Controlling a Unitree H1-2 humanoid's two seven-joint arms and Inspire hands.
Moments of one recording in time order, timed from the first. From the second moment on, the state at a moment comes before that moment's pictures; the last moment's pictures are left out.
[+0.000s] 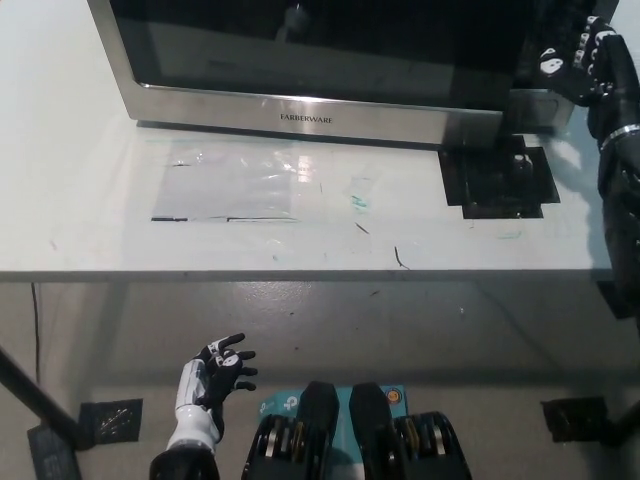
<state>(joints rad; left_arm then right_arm) -0.30 -0.08 0.21 0.68 -0.14 -0.09 0.08 -0.91 -0.25 -0.07 0.66 0.09 0.17 -0.09</state>
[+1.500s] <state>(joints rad) -0.31 -0.08 0.19 0.71 -0.14 -0.10 0.10 -0.39 -0.01 -0.01 -0.08 0.13 0.26 -0.11</state>
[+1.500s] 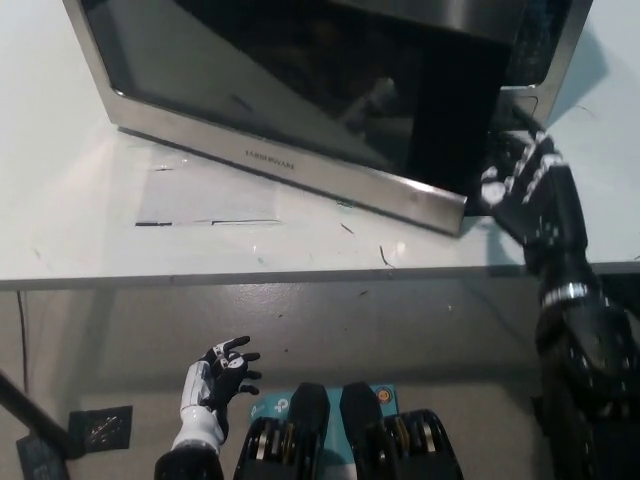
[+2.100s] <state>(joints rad) -0.31 -0.08 0.18 0.71 -0.14 -0.10 0.10 -0.13 0.05 0.15 -0.32 0.19 0.29 -0.05</state>
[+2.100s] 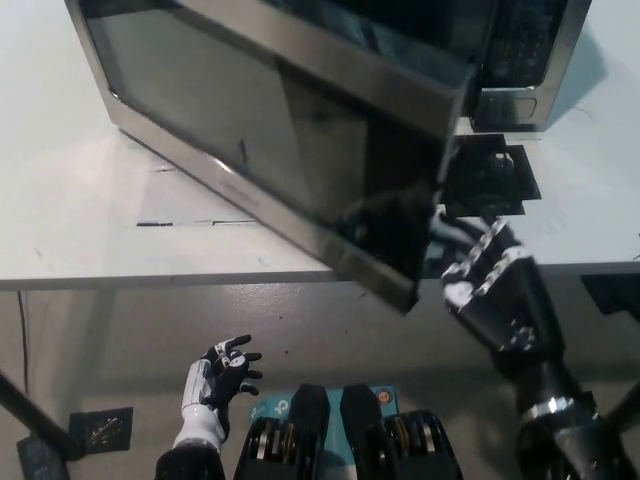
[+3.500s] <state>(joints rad) -0.32 -0.08 0.18 0.73 -0.14 -0.10 0.10 0.03 -0.03 -0.02 -0.31 0.24 0.28 0.02</state>
